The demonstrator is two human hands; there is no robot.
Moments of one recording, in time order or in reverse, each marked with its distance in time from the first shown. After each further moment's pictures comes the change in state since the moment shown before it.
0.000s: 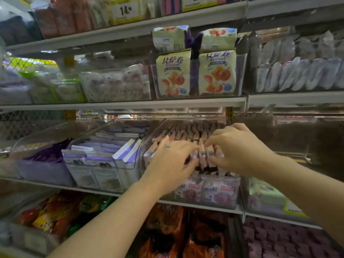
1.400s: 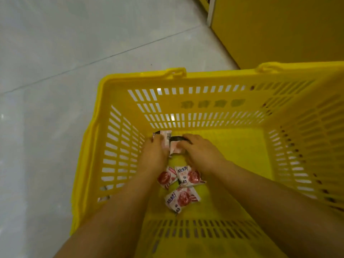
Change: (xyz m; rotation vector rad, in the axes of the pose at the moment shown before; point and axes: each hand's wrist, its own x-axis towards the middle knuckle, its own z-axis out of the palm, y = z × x) left_hand -0.788 -0.118 0.011 0.169 -0.437 -2.009; right_hand -0.218 -0.721 0.417 0.818 -0.912 -0.940
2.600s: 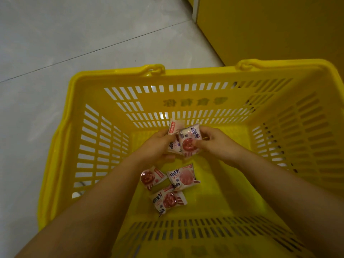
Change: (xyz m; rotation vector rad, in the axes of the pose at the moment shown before) left_hand 0.011 0.051 -0.007 -0.829 -0.553 -0.187; right_hand -0.034 0.046 -0.048 1.133 0.002 0.352
